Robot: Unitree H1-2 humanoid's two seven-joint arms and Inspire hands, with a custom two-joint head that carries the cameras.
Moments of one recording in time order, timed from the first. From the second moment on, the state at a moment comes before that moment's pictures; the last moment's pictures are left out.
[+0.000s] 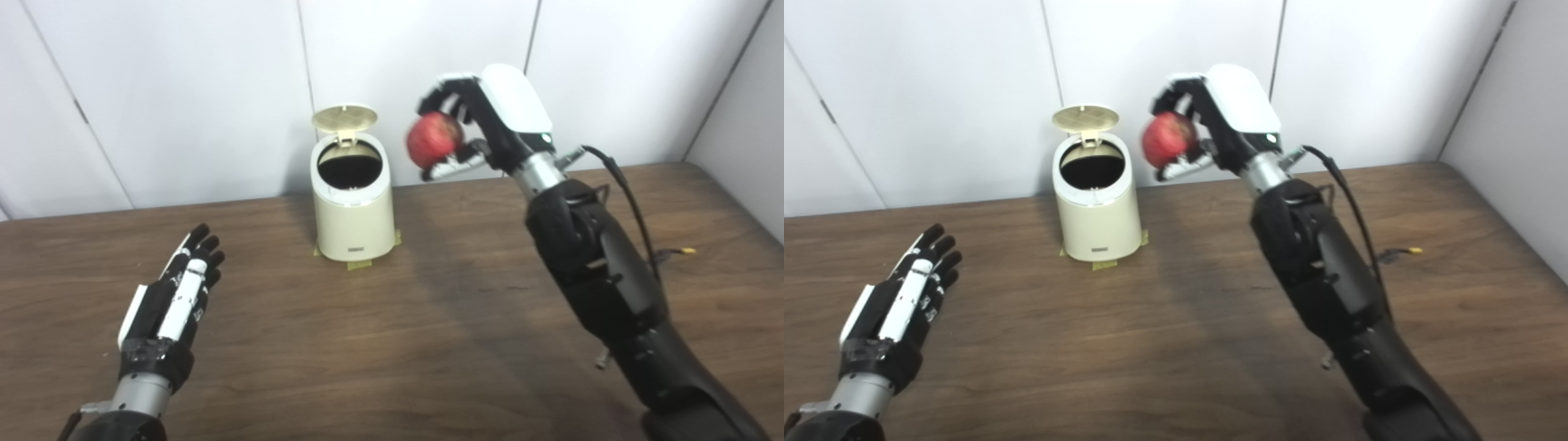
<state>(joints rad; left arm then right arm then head) -0.05 0.26 -0.04 -0.47 -0.37 0.48 0.16 -0.64 -0.29 0.25 -0.09 -0.73 0.14 0.00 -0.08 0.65</state>
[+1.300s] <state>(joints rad) -0.01 0.13 -0.04 -0.49 -0.24 0.48 0.08 -0.84 -0.10 0.31 0.40 -0.73 0.01 -0.13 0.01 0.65</state>
